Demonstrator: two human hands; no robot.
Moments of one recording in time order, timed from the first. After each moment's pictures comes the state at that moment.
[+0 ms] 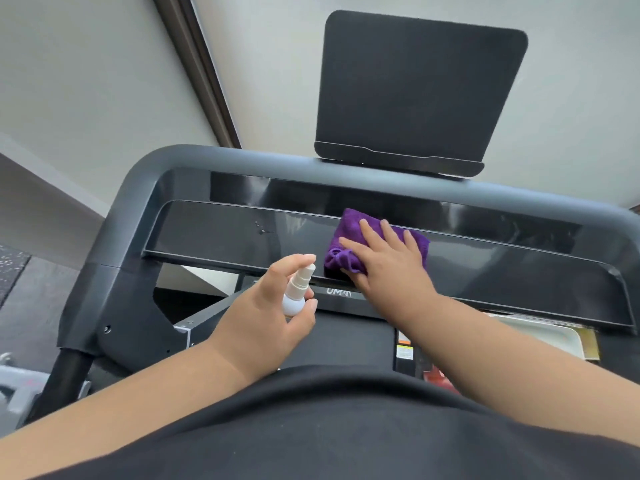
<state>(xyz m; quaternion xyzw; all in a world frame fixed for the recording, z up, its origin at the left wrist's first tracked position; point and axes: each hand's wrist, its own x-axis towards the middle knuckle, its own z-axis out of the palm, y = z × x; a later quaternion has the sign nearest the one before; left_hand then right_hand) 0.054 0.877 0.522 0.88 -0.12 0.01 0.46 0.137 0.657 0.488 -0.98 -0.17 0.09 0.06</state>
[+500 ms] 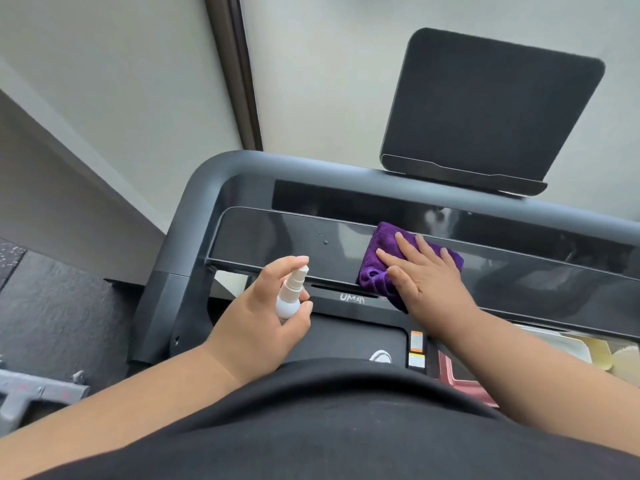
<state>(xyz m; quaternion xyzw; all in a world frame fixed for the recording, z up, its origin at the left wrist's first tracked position) 0.062 0.993 0.511 0.86 -0.10 0.02 0.49 0.131 0.715 0.498 -0.97 -0.11 0.16 0.12</state>
